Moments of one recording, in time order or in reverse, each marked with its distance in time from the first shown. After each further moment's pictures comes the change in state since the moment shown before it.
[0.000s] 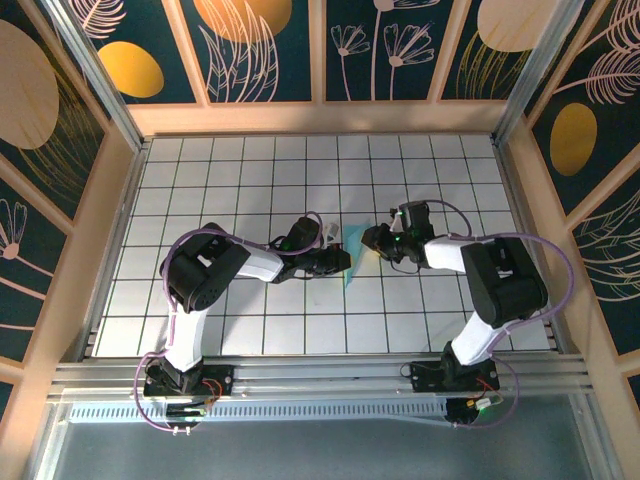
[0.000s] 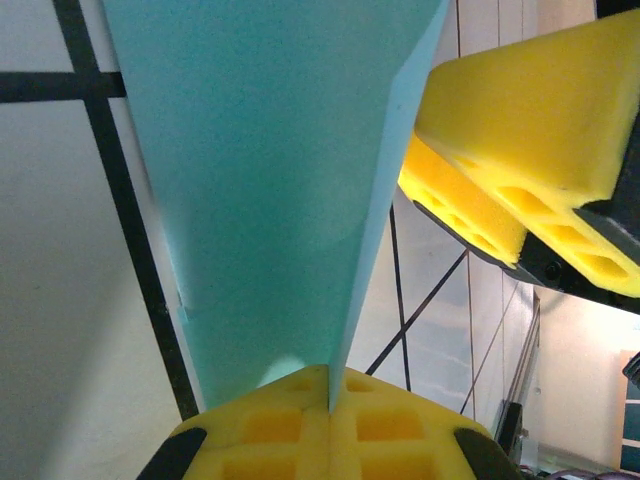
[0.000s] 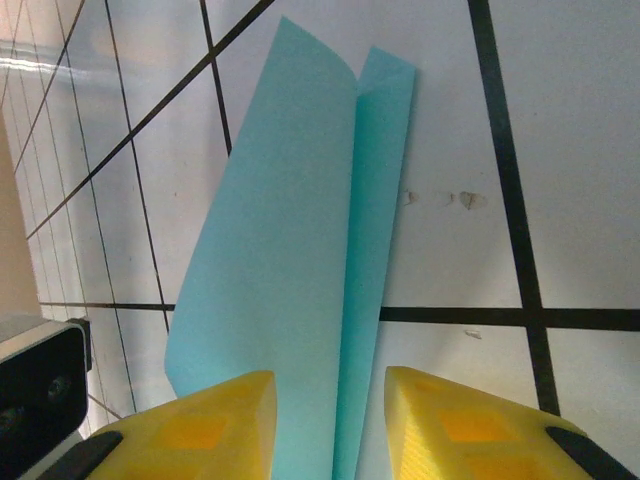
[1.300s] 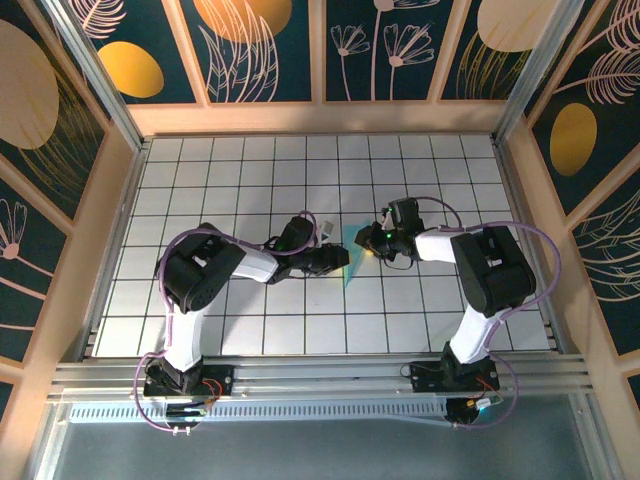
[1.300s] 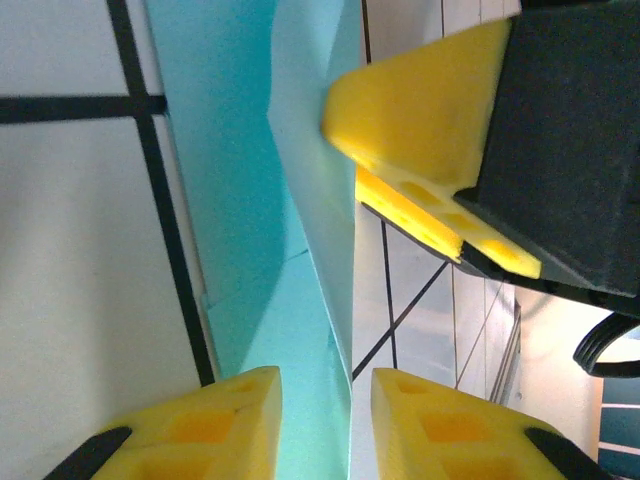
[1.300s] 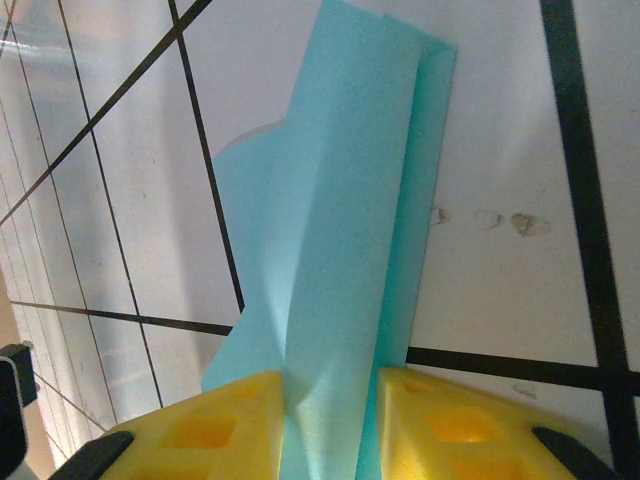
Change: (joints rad) left arm 0.033 -0.025 -0.044 0.051 0.017 -0.025; right arm 0.038 0.089 0.089 -0.070 0.019 0.000
